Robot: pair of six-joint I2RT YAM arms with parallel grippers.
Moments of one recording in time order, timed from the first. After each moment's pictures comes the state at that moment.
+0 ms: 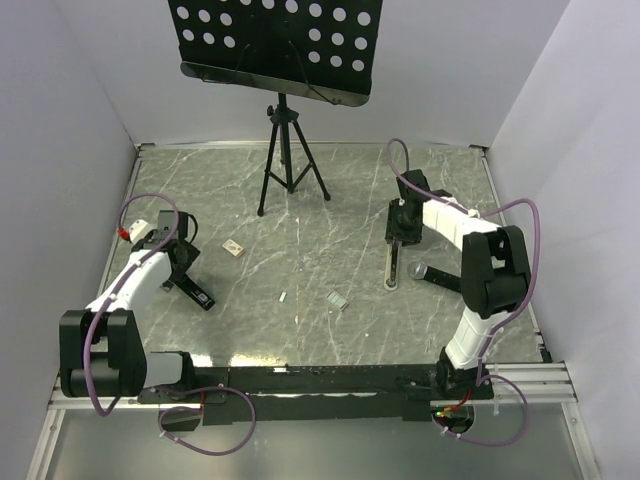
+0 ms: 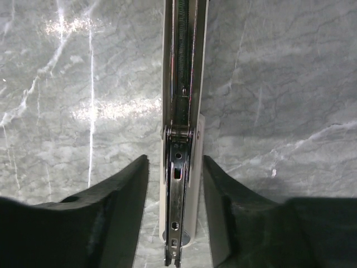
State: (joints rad) left arm 0.00 1.29 0.77 -0.58 -0.48 -0.96; right arm 0.20 1.79 1.22 -0.58 0.04 0.36
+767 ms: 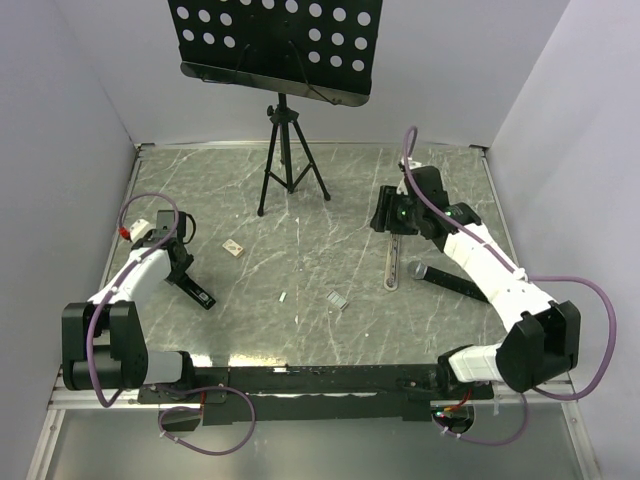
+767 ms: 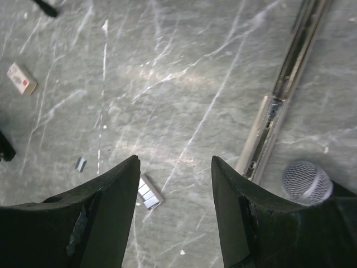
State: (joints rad) left arm 0.02 1.33 0.77 -0.55 -0.46 -0.91; right arm 0.35 1.32 1.15 -0.58 -0.07 0.39
